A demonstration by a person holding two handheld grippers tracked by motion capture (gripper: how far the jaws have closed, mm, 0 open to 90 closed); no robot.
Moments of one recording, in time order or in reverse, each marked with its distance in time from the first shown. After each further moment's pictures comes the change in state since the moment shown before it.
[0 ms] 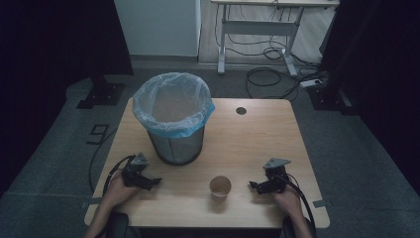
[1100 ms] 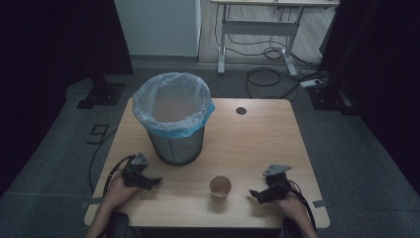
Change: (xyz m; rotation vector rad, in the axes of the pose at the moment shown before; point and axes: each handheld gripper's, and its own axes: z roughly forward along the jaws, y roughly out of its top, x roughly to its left) left arm -0.001 0.000 0.000 0.000 0.006 -0.007; right arm 0.029 -0.001 -0.026 0.031 0.043 -0.023
